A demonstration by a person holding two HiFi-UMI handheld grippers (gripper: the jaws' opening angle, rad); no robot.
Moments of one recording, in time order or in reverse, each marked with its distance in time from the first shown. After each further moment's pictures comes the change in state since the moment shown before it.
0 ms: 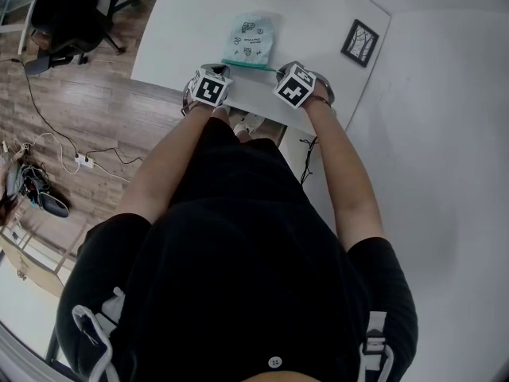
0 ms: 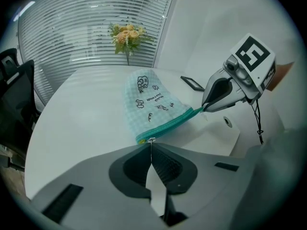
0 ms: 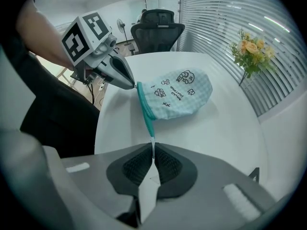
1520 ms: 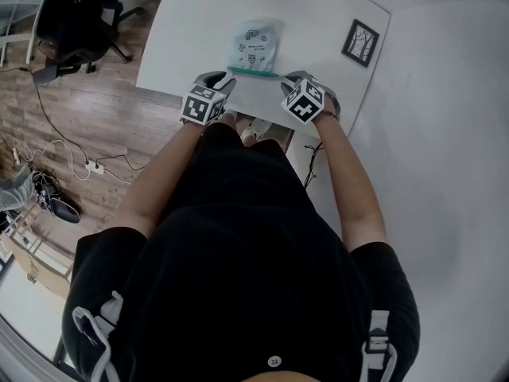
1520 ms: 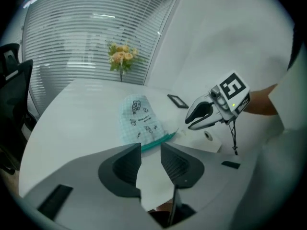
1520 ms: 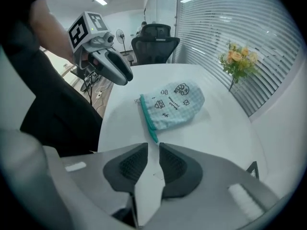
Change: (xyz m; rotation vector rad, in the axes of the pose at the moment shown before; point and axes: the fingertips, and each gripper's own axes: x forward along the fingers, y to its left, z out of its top) left arm -0.049 -0.017 0.018 0.007 -0.156 -0.122; right arm -0.014 0.004 -0.011 0.007 -0.120 -0.058
